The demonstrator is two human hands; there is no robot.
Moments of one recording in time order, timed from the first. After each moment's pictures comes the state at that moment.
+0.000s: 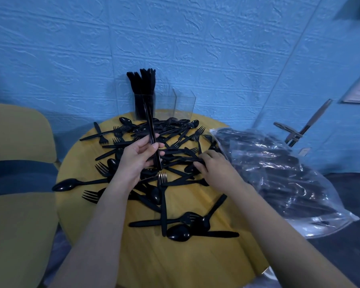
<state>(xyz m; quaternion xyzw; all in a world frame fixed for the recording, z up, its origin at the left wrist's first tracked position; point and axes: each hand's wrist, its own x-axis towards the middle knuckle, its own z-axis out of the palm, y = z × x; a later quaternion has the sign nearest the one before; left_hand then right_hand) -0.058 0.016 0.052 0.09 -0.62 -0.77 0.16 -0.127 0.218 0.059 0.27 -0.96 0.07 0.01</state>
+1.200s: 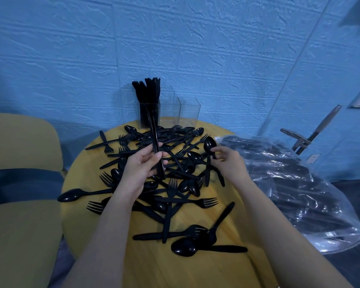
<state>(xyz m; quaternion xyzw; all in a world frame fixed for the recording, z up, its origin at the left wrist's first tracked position) -0.063 0.011 0.048 0.10 -0.61 -0.77 0.16 -0.161 0.219 0.069 0.10 -0.91 0.41 -0.01</state>
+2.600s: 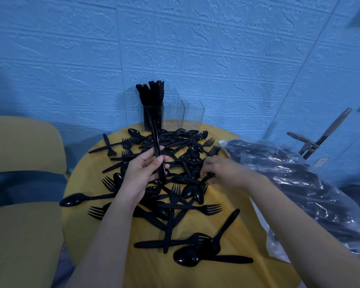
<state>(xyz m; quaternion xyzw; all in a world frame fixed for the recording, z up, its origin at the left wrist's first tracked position) -0.064 0.010 0.049 0.10 -0.60 -0.78 0.16 -0.188 0.216 0.074 0.48 -0.88 -0.03 -0.07</state>
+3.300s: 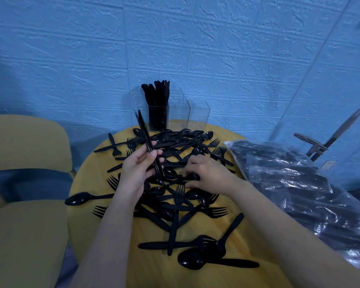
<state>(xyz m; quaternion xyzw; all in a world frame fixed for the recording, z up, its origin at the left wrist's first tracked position) -0.061 -0.002 0.052 0.13 -0.55 -0.80 0.22 -0.162 0.172 0.064 0.51 -0.86 0.05 0.01</state>
